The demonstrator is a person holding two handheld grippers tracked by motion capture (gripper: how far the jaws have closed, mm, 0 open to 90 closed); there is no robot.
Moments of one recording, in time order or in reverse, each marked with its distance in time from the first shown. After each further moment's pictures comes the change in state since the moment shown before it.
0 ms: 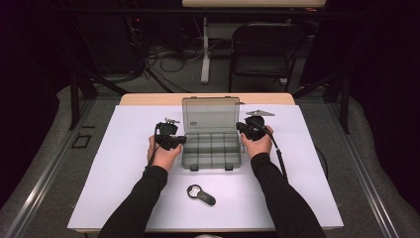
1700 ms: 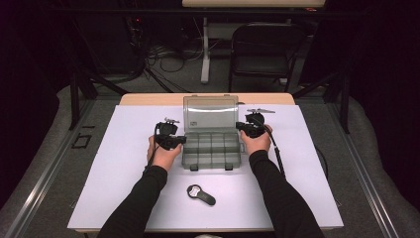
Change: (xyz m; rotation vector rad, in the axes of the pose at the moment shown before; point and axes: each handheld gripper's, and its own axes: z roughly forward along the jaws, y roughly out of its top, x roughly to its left) left arm 0.001 0.000 0.000 0.001 -0.005 -0.006; right arm -0.004 0.005 0.009 0.043 0.003 0.114
